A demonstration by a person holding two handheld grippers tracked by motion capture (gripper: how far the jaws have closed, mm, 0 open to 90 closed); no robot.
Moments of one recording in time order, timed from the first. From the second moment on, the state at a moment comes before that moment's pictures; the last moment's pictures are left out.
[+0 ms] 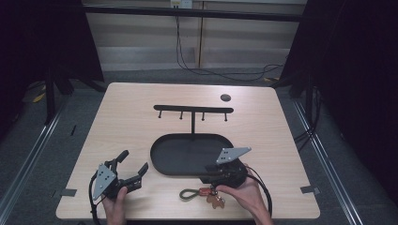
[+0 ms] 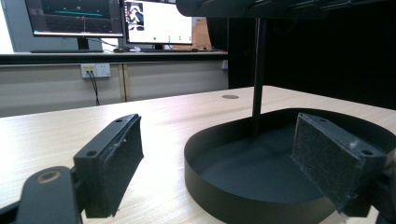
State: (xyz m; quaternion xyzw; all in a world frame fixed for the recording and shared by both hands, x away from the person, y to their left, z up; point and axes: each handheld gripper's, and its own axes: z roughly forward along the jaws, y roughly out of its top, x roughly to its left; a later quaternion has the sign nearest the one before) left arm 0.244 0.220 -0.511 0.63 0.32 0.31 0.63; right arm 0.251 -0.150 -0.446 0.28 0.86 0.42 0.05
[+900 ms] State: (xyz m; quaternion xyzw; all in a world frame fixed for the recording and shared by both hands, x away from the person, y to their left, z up) left arm 0.244 0.220 -0.511 0.63 0.32 0.31 0.63; right arm 0.271 -0.097 -0.450 0.22 0.94 0.27 -0.04
